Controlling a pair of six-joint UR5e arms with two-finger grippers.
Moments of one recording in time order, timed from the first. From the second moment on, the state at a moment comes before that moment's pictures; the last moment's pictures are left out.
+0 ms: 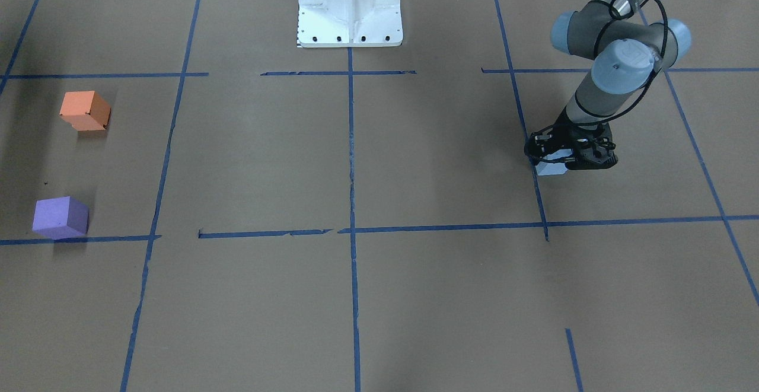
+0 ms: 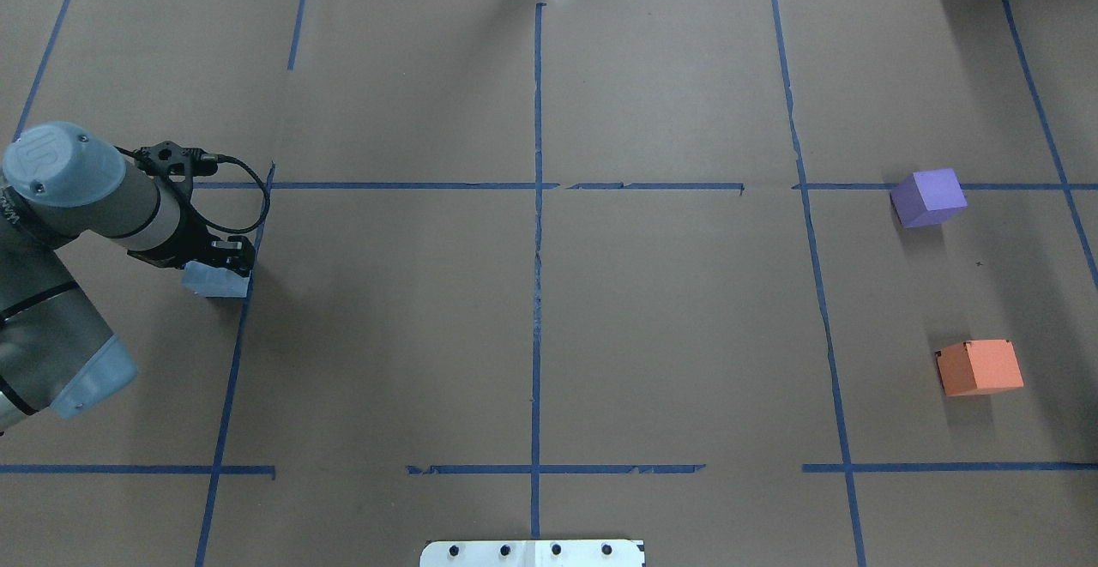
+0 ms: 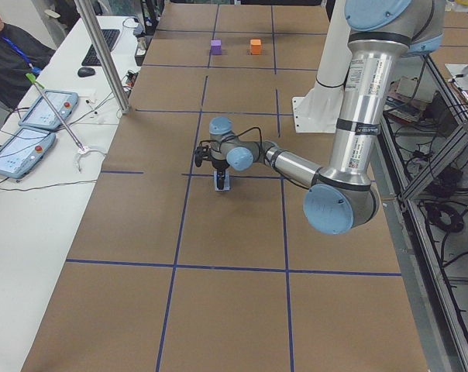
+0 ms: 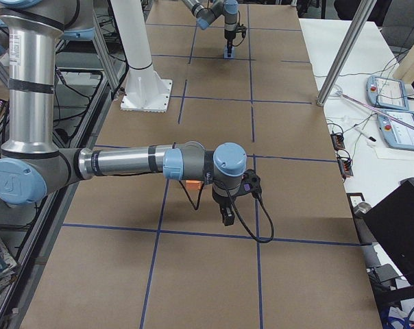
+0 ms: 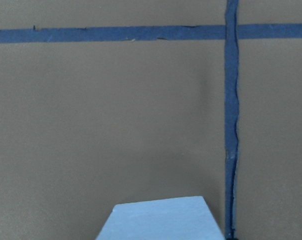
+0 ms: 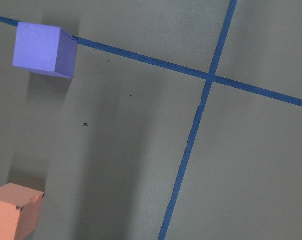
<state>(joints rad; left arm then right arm) -0.76 -1.77 -1.68 -1.92 -2.03 -0.98 1.56 -1.68 1.80 -1.70 2.38 -0.28</state>
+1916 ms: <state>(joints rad) -0.56 -2.45 -1.40 -1.67 -1.87 -1.24 1.56 -1.67 1.81 -1.69 2.38 -0.24</state>
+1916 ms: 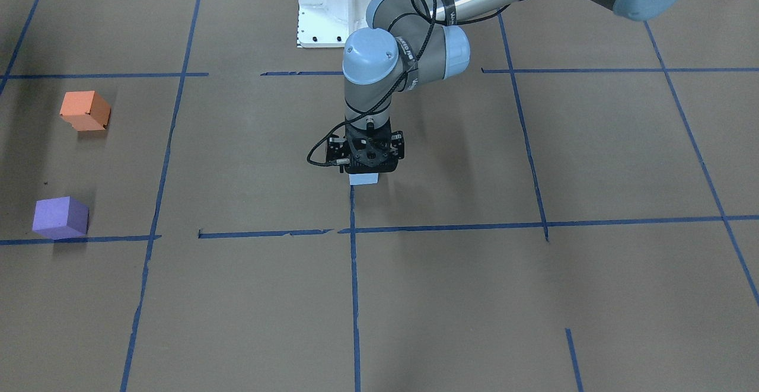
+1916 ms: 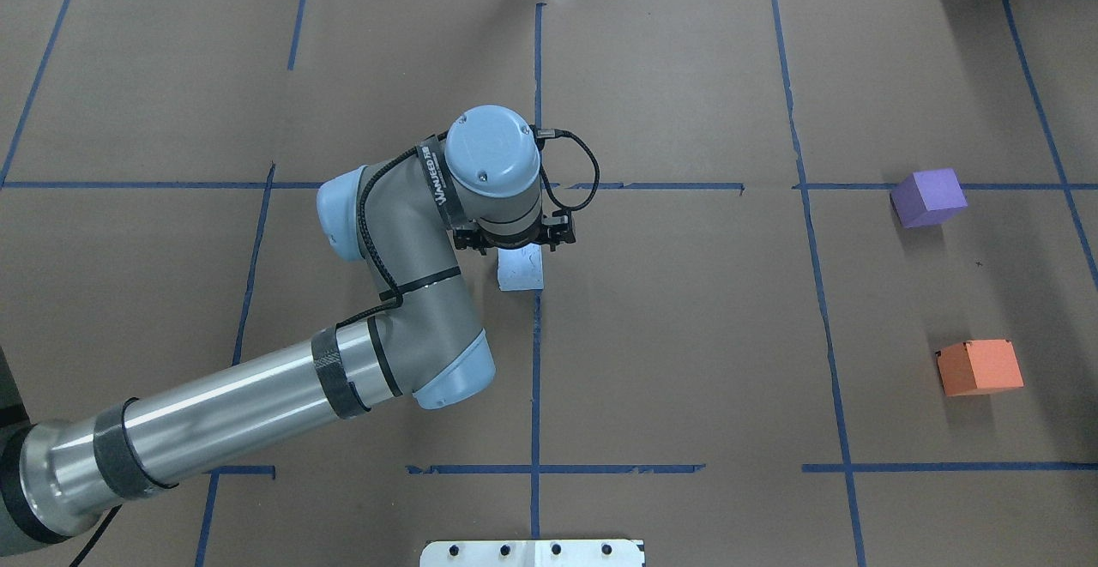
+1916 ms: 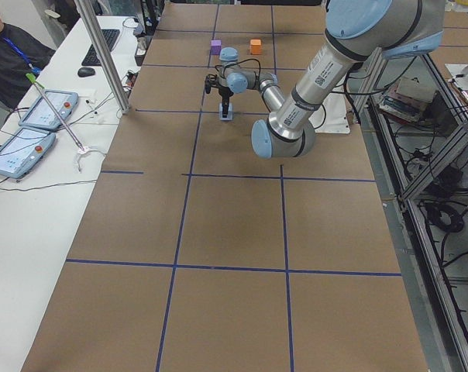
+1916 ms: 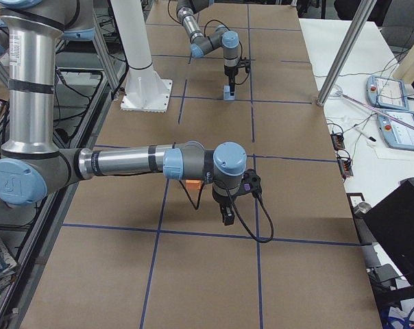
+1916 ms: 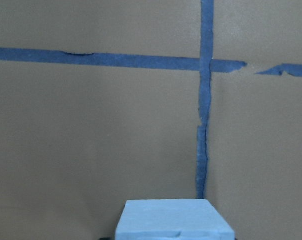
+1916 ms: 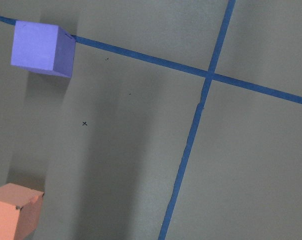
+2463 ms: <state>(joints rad) -0.89 -2.20 -1.63 -1.52 -2.12 -0.78 1.51 -1.55 1.82 -1.69 2.38 -0.11</state>
